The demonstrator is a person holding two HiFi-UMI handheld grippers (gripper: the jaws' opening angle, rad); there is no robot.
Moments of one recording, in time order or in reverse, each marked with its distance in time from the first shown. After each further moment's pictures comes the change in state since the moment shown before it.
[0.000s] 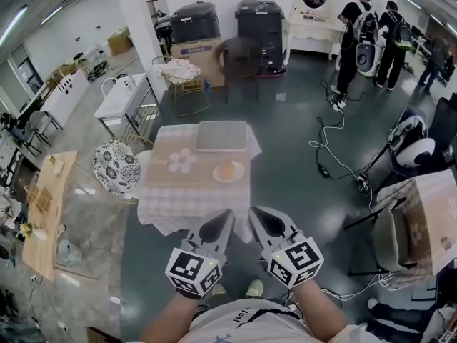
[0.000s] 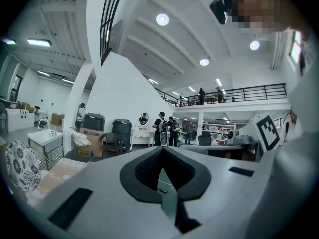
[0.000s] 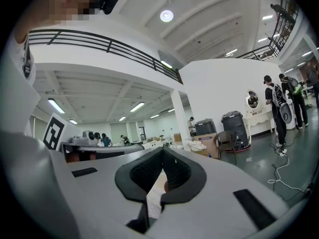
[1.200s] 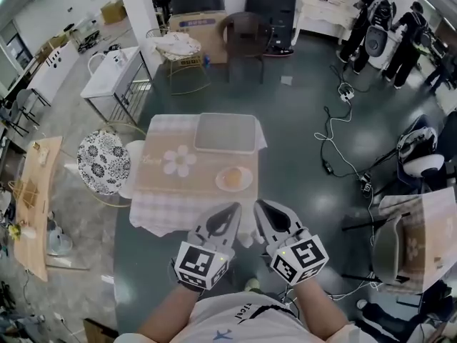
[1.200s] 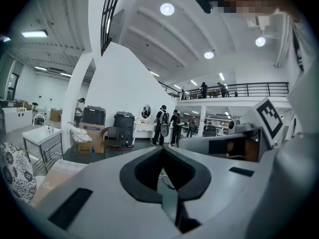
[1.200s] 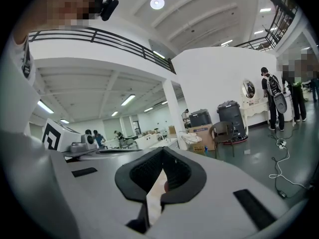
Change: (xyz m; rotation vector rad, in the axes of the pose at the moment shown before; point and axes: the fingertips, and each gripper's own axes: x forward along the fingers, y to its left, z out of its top) left arm 0.110 0.140 -0.024 0.006 0.079 -0.005; right arm 0.156 -0.081 -0.026 0.050 0.088 -0.054
